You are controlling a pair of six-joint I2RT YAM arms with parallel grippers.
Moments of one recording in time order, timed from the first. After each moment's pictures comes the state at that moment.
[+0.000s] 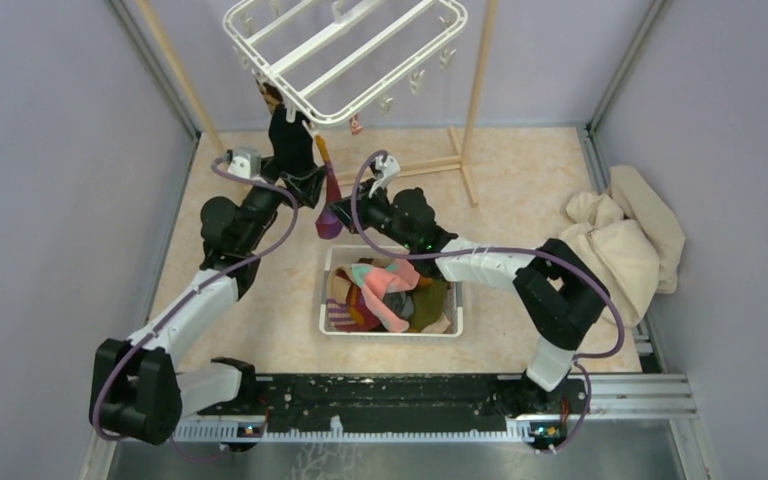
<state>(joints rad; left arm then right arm) -0.27 1.18 0.66 0.82 0.26 -0.26 0.84 1.71 1.03 0.73 -0.11 0.50</state>
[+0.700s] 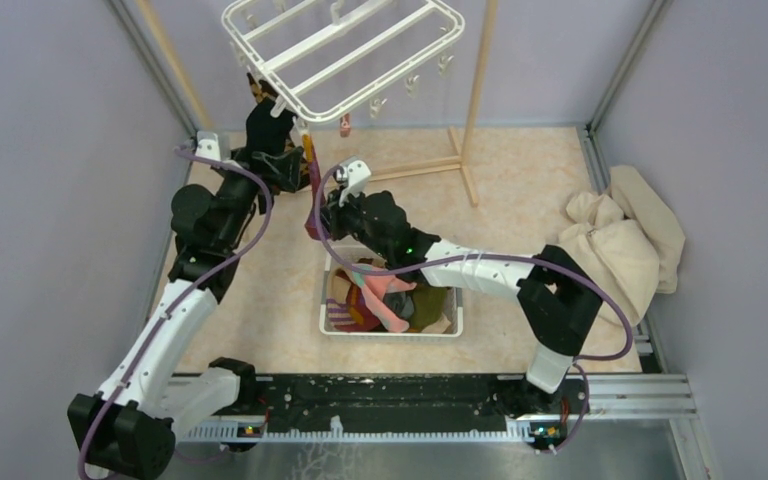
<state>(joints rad) -0.27 0.98 0.85 0.39 0.07 -0.29 0.98 1.71 1.19 0.48 0.11 0.27</state>
